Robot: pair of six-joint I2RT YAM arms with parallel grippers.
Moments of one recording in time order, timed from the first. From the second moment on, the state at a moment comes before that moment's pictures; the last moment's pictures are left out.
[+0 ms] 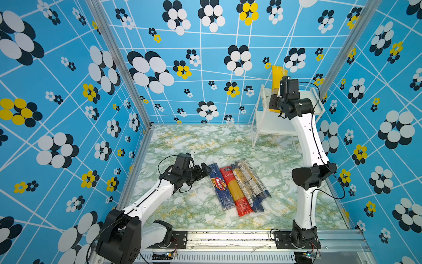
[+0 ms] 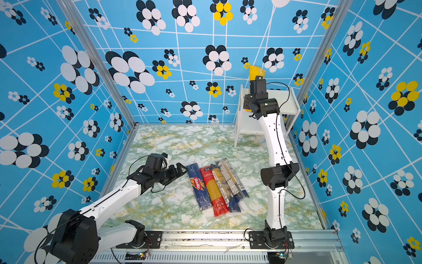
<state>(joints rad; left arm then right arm) -0.36 1.21 0.68 -0.28 0.37 -0.80 0.21 2.13 2.62 -1.01 0.31 0.18</state>
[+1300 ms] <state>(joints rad) -0.36 1.20 0.68 -0.28 0.37 -0.80 0.22 2.07 2.61 -0.92 0.34 0.17</state>
